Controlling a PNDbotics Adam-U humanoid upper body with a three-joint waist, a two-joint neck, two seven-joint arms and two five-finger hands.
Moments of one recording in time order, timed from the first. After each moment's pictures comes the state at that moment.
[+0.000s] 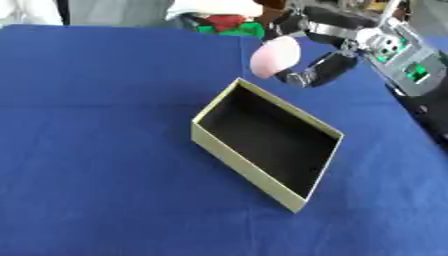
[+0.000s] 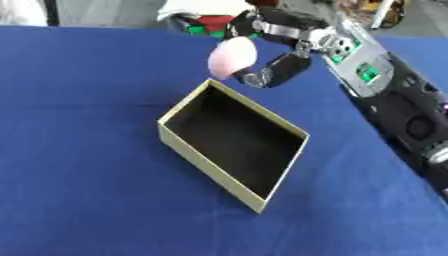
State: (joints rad) left arm -0.18 0.26 0.16 -1.98 -0.12 -0.19 0.62; right arm -0.97 -0.60 0.43 -1.23 0.12 -0.63 0.53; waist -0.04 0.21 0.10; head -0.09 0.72
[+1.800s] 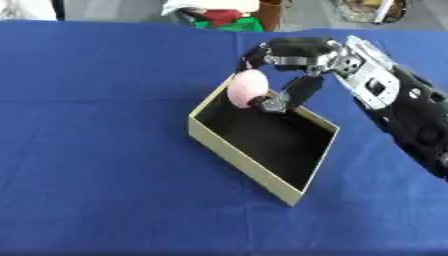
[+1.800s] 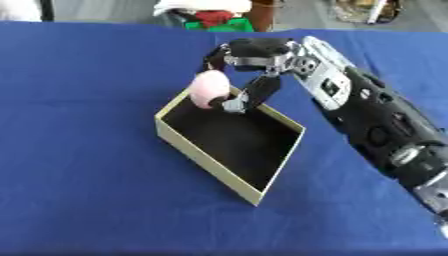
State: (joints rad) left arm -0.17 0.26 0.15 -1.98 -0.11 -0.18 0.62; right arm -0.95 -0.53 0.50 -1.19 0.38 -0.63 0.53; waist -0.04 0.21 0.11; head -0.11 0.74
